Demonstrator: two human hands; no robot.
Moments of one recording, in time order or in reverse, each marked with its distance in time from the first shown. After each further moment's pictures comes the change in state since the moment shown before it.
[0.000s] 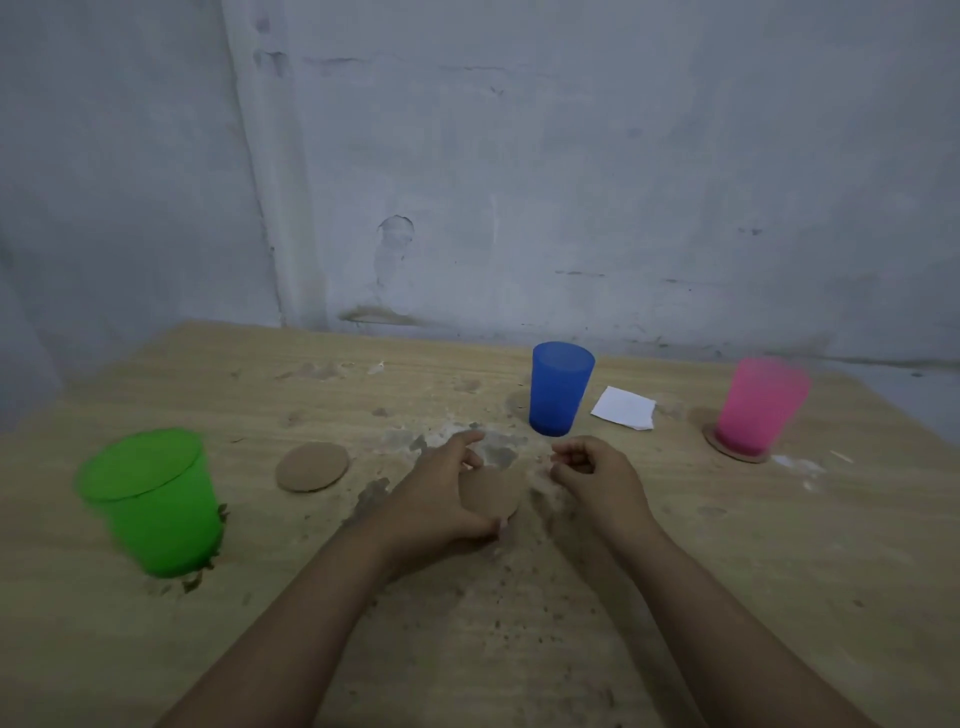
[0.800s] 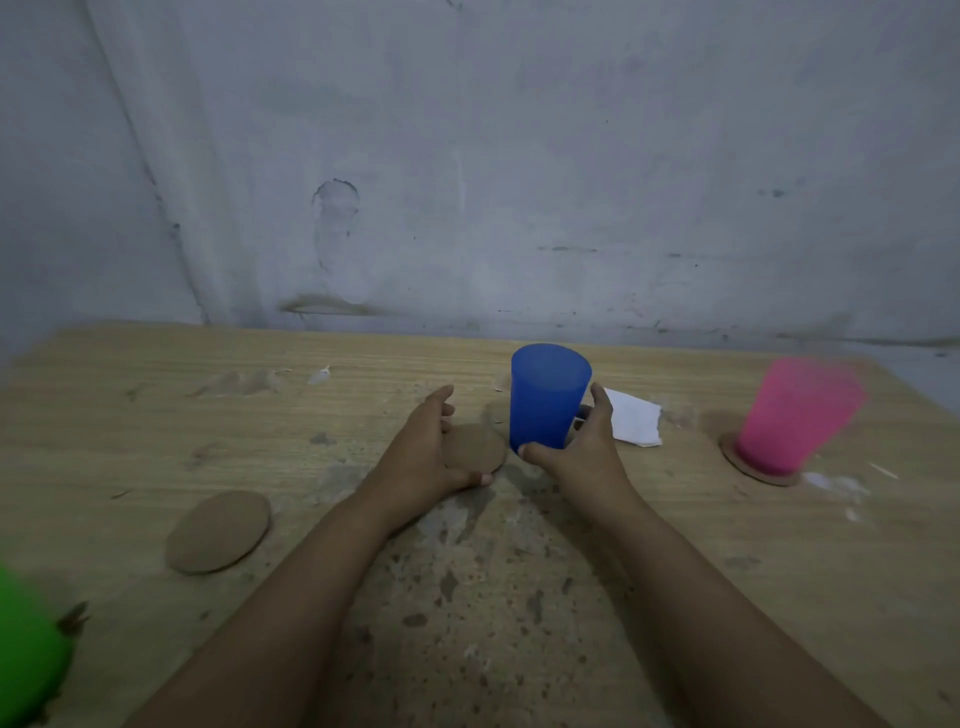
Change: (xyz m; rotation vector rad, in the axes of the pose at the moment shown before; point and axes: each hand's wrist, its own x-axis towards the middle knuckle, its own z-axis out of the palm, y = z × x) left_hand 0.122 -0.023 0.008 -0.012 0.128 -0.008; right_hand 0.102 0.022 0.012 0.110 -0.002 0.022
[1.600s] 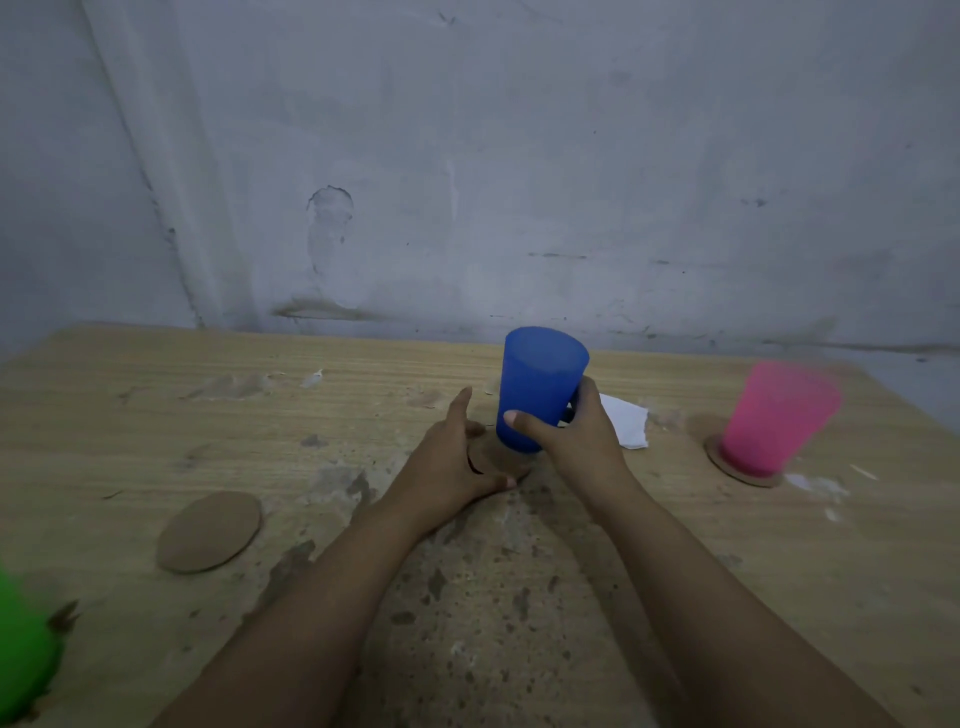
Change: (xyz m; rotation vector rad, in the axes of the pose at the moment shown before) left_hand 0.005 0.010 0.027 -0.012 -0.042 0.004; right_hand -0.001 -0.023 -0.008 0.070 0.032 -0.065
